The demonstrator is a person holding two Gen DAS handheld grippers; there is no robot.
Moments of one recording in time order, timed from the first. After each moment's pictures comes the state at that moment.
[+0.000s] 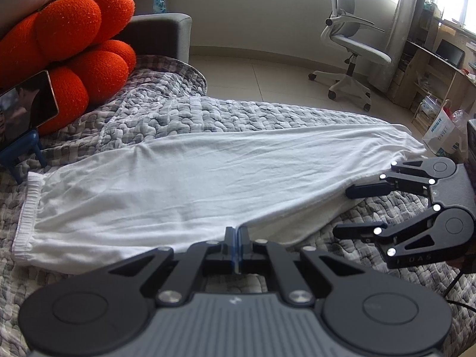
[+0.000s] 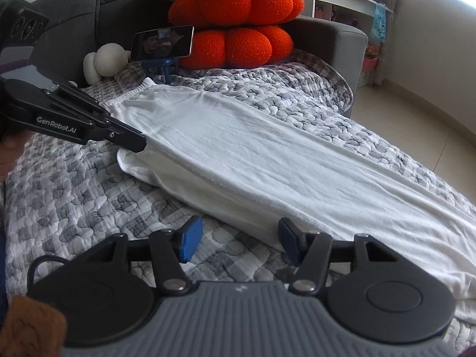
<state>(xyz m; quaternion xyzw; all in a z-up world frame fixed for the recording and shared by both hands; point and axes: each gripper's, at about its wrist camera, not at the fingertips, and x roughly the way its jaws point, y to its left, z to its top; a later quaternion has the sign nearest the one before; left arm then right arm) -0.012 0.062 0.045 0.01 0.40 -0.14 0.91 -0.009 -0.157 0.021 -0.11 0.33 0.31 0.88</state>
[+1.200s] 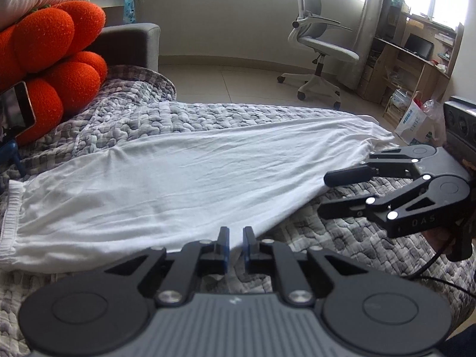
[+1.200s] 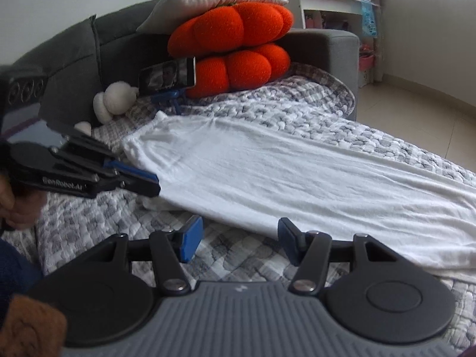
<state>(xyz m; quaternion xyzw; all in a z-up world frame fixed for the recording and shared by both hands) -0.028 0.061 0.037 0.01 0.38 -0.20 0.90 -0.026 -0.178 0.031 0.01 0.31 0.31 0.90</state>
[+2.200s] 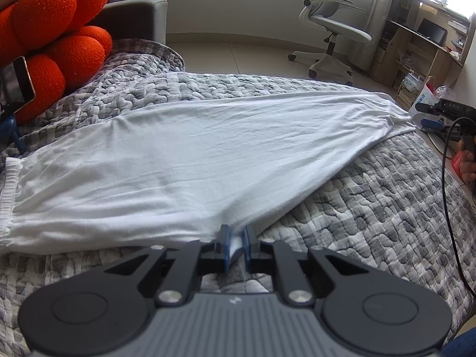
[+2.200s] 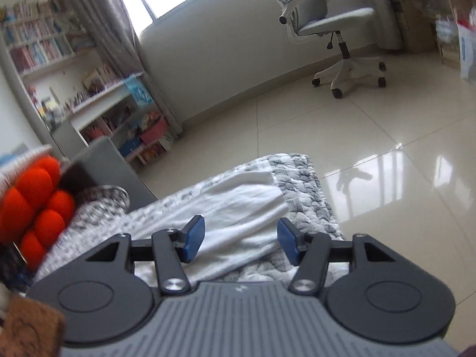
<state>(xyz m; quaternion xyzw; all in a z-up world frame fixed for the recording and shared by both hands) -0.023 0.059 0.020 0.03 0.42 -0.18 0.89 -0.046 -0.437 0.020 0.30 0.23 -0.04 0.92</state>
